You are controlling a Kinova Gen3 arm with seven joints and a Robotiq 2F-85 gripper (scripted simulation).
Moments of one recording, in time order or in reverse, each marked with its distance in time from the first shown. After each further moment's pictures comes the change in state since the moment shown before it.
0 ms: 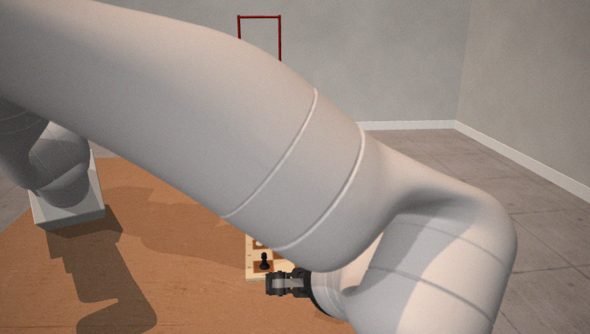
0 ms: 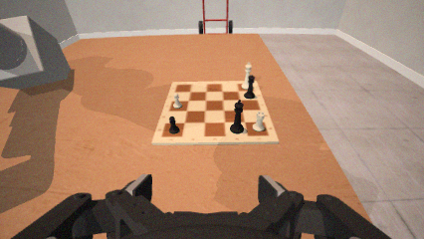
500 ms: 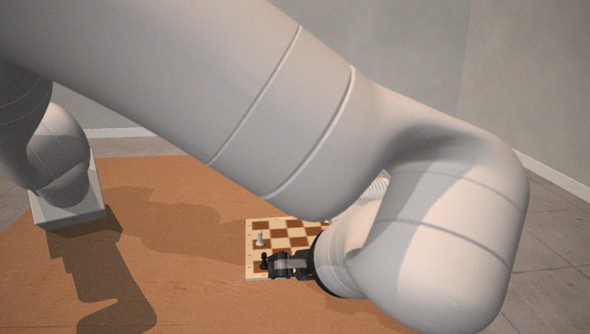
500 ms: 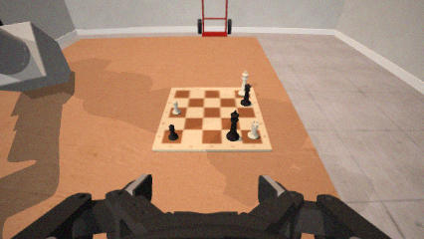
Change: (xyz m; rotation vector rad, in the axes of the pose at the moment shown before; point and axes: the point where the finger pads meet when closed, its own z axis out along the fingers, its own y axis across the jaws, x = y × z) arm 0.019 0.002 -0.019 -0.012 -0.015 -0.013
